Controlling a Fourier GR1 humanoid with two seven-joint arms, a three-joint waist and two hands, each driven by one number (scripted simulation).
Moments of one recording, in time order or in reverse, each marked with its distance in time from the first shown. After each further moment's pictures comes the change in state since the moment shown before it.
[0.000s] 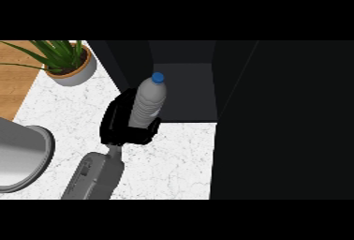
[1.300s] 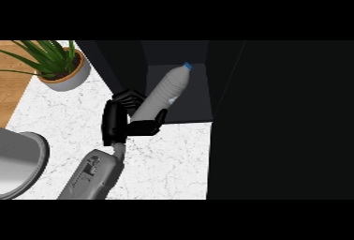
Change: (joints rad) left arm -0.037 0.078 -0.132 0.017 -0.284 0.480 0.018; right arm -0.063 -0.004 0.014 0.032 -0.028 0.011 0.020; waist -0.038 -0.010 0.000
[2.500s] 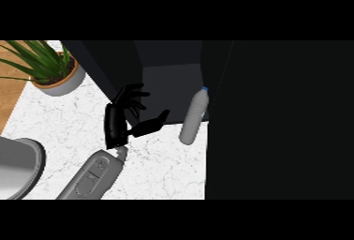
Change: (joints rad) left arm -0.039 0.086 -0.151 0.067 -0.286 0.309 0.041; right arm -0.032 0.000 0.017 0.048 0.013 0.017 -0.021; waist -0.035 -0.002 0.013
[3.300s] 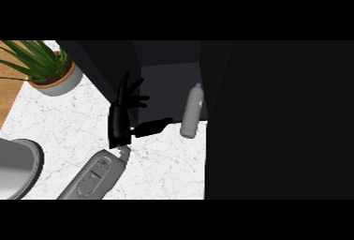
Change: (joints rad) left arm -0.015 0.005 -0.037 -0.016 0.041 -0.007 0.078; right arm -0.008 -0.005 -0.002 0.002 -0.006 0.005 -0.002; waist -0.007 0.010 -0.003
